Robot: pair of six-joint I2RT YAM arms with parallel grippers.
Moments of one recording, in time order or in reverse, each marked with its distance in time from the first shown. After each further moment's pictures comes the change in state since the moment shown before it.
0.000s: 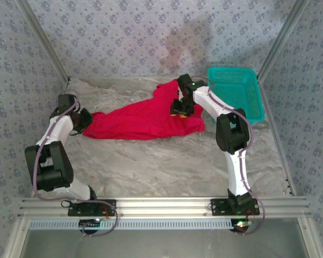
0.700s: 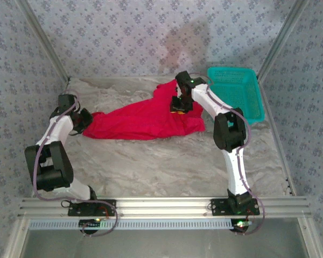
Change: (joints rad) left arm 0.000 0.000 0.000 -0.002 0.000 0.004; right arm 0.000 0.057 0.094 -0.032 0.019 -0.031
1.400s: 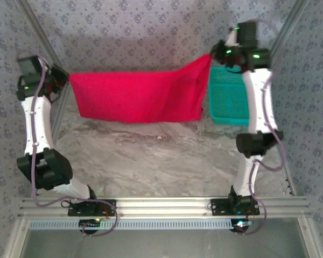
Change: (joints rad) left arm 0.118 0.019 0.692 -0.119 0.175 -0.112; right arm -0.324 -0.322 0.531 -0.072 -0.085 0.164
